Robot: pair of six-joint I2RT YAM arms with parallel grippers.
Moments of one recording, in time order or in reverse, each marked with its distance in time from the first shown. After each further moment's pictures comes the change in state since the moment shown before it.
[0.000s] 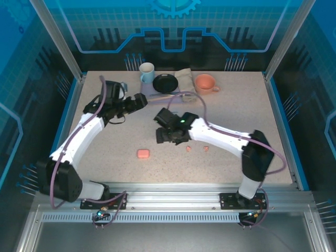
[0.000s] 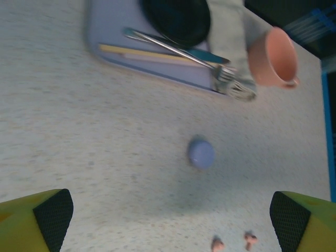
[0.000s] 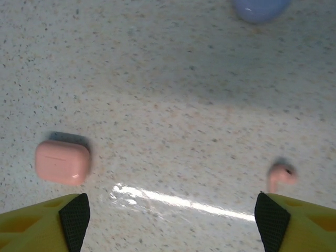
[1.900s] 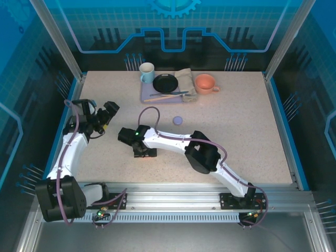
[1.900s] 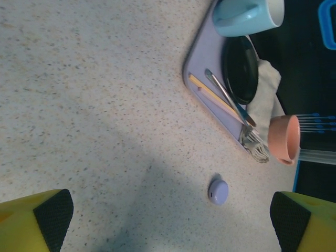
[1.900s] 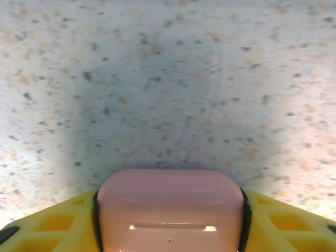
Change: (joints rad) left arm 0.364 -0.181 -0.326 0.165 0.208 -0.178; right arm 0.163 0.591 0.534 -0.206 -0.013 0.279
